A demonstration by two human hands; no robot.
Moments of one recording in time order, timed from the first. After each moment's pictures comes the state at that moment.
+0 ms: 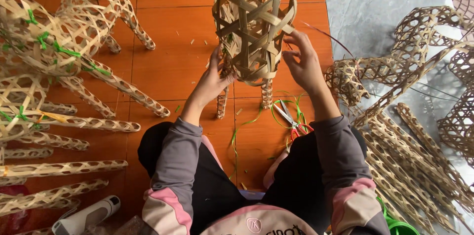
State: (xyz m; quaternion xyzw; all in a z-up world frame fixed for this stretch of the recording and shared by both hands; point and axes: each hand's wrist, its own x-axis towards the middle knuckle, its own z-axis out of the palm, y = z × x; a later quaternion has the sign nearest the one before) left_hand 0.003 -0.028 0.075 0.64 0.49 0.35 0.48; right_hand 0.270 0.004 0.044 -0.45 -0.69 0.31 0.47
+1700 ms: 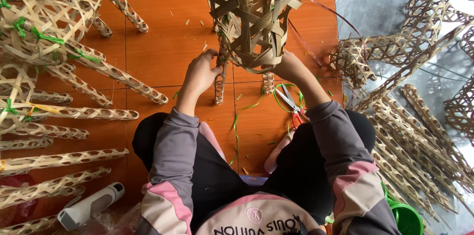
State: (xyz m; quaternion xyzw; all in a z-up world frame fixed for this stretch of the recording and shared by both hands) left_hand -0.024 -0.006 0.009 0.71 0.60 0.15 0.33; right_hand 0.281 0.032 -0.104 -0.35 -0.93 -0.10 -0.01
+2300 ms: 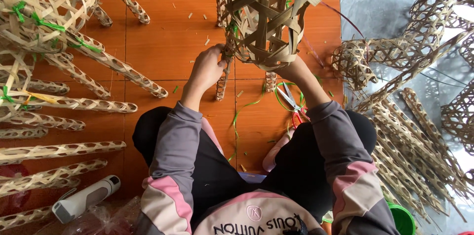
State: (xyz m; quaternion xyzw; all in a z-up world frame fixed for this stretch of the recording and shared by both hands) left_hand -0.017 -0.010 0.018 0.71 0.59 0.18 0.34; right_hand 0.244 0.011 -0.034 -0.38 -0.92 -0.13 0.01
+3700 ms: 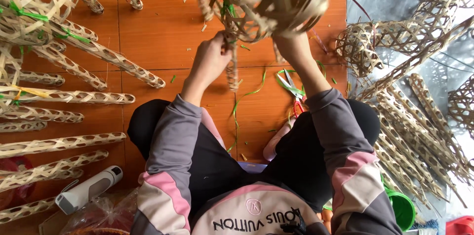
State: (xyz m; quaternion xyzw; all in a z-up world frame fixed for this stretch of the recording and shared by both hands) left_hand -0.001 -0.018 0.017 0.73 0.55 0.27 0.31; right_hand 0.246 0.023 -0.040 -0.59 -0.72 0.22 0.29
